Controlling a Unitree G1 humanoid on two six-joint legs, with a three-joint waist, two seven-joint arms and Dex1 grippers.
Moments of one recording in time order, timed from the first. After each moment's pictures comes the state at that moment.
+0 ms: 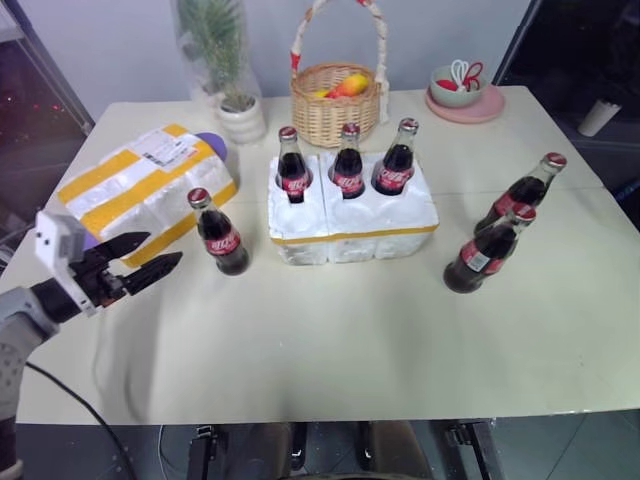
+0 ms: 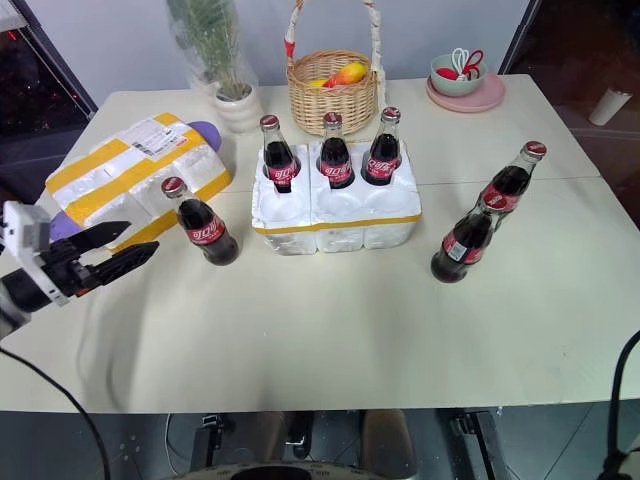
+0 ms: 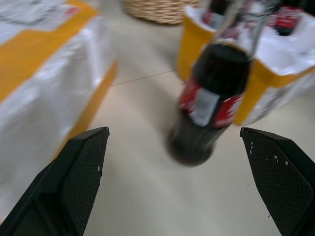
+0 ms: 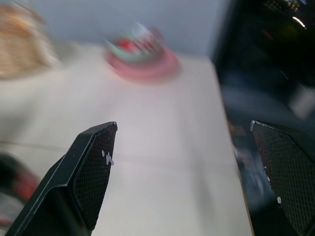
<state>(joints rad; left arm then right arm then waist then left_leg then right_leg) -0.03 0.80 0.51 -0.18 -0.73 0.63 -0.89 -1.08 -1.26 -0.29 1.08 0.20 0.26 1.15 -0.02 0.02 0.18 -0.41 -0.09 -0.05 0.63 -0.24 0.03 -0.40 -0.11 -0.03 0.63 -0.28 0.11</state>
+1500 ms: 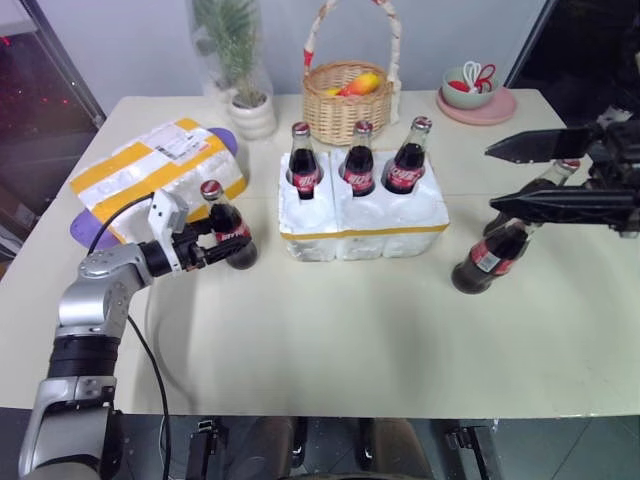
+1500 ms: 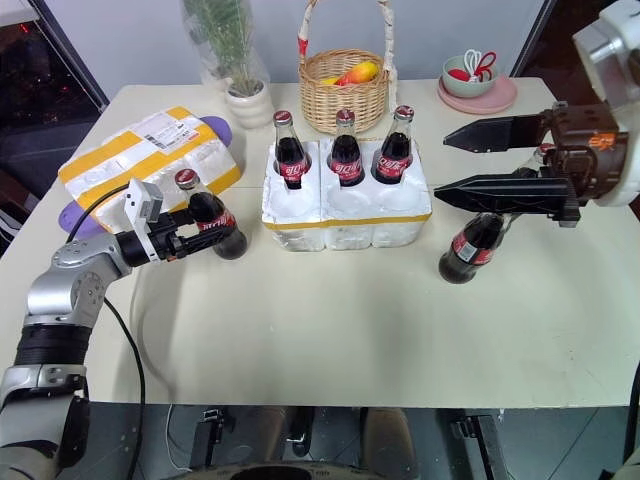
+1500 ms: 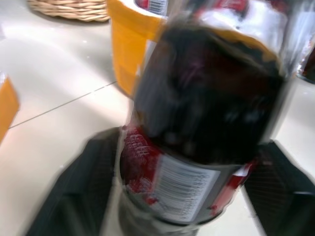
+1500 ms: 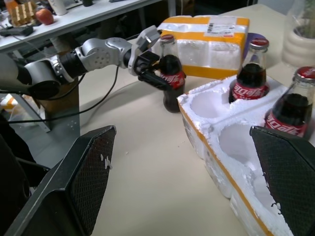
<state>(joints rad) -0.44 0.63 0.14 0.24 -0.47 0.37 -1.02 -0.75 -1.20 -0.34 -0.23 0.98 1.16 1.22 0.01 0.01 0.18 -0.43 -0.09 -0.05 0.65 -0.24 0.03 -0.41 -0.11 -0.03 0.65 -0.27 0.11</state>
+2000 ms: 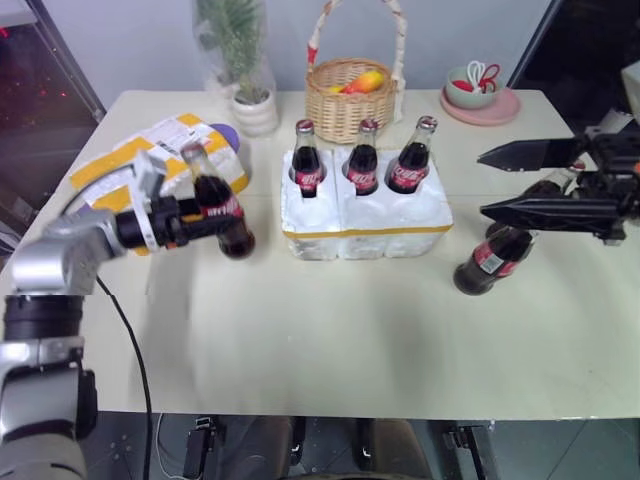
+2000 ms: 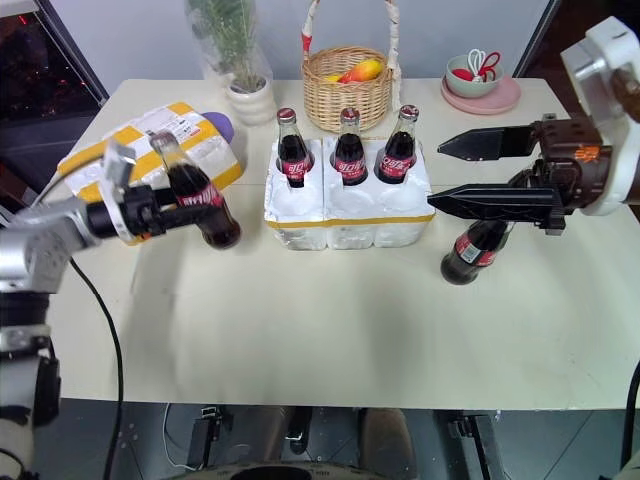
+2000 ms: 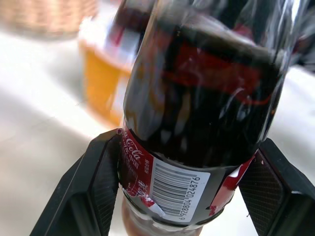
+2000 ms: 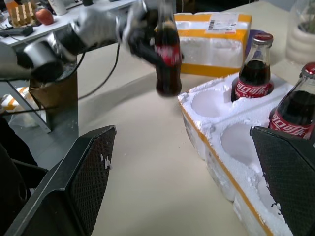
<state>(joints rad) -0.74 0.79 0.11 0.25 -0.59 0.69 -1.26 -0.68 -1.20 -0.36 -0.24 1.01 1.12 1.17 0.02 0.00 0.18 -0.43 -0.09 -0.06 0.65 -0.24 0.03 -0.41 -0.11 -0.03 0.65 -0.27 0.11</state>
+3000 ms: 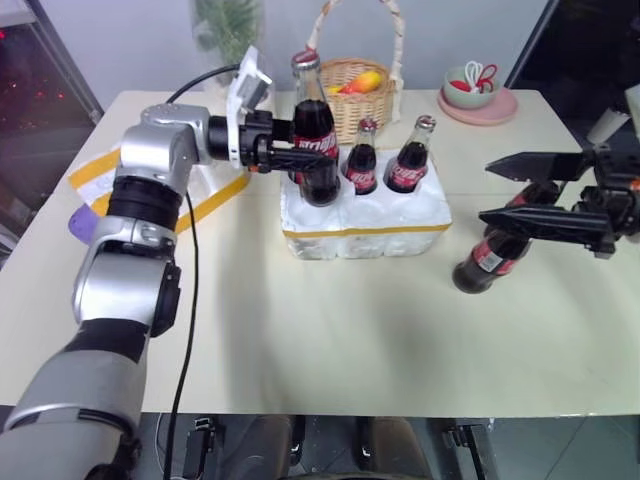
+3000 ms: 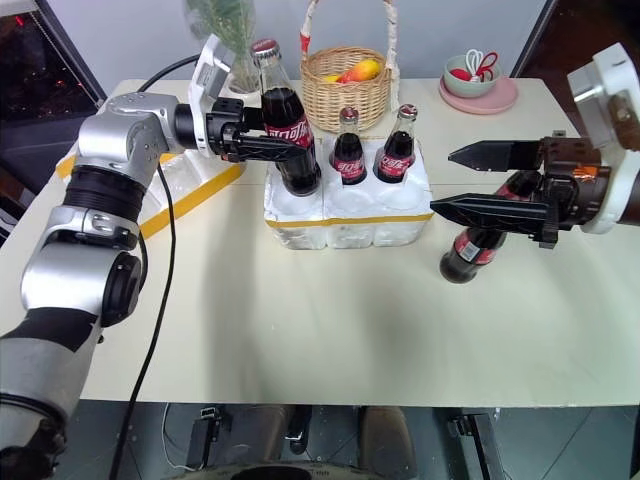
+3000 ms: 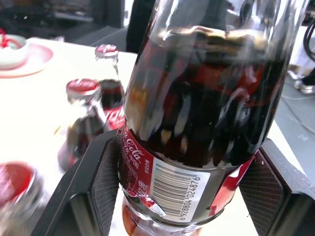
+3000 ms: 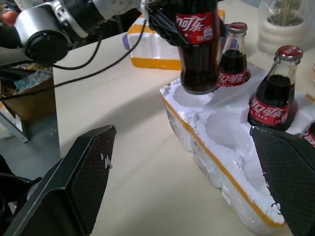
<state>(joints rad) -1.28 0.47 -0.10 0.78 -0.34 0.42 -1.48 -0.54 -1.20 -0.46 -0.31 1.07 1.11 1.02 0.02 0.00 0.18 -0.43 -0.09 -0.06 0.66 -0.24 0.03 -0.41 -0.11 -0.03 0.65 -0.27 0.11</state>
